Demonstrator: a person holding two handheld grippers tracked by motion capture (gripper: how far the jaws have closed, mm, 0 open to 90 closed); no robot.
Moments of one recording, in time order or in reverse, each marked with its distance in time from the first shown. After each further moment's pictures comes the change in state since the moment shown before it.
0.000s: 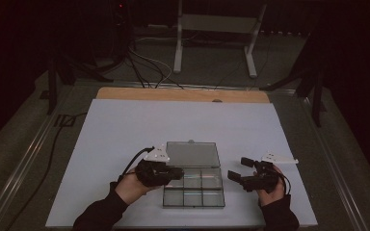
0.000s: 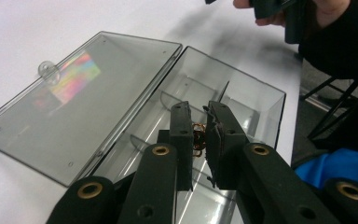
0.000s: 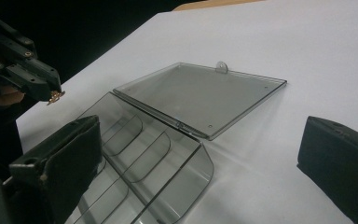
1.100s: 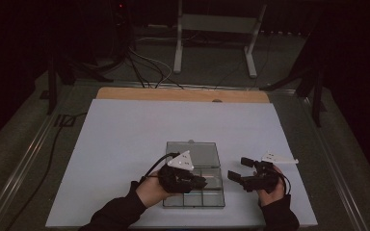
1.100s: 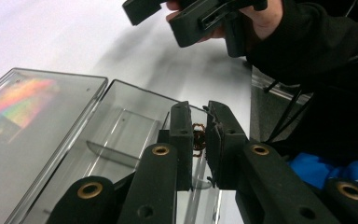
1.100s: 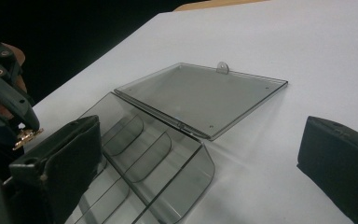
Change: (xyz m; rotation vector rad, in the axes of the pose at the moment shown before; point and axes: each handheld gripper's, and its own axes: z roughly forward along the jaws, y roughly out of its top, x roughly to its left) left arm -0.034 0.027 0.038 -0.002 -0.158 0.097; right arm 0.000 0.000 0.000 -0.001 0.005 0.000
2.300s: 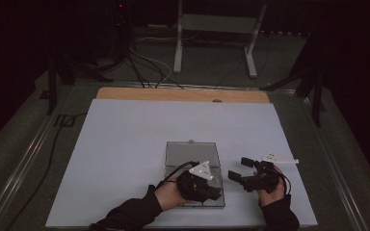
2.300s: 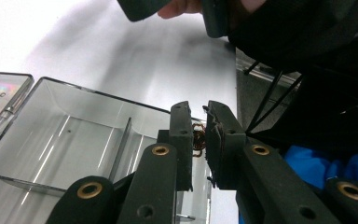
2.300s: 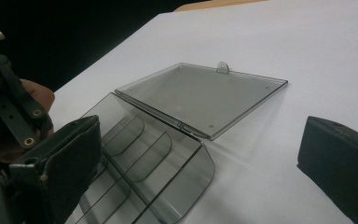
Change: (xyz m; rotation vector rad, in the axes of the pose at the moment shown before) left arm -0.005 -0.002 0.055 0.081 -0.099 0.025; right arm -0.001 0.000 -0.001 -0.001 0.002 0.005
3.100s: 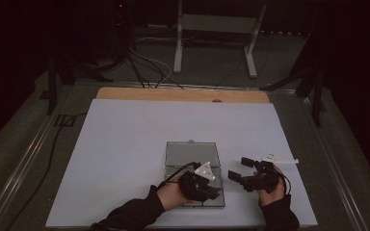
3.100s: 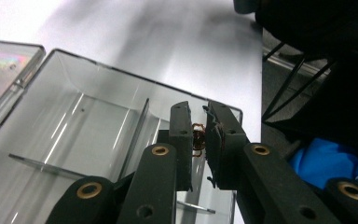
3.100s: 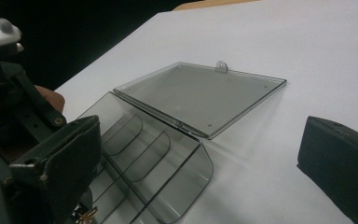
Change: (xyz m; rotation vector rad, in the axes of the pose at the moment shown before) left arm 0.003 -0.002 0.009 0.068 0.066 -0.027; right arm -0.001 0.000 0.001 0.004 -0.003 0.000
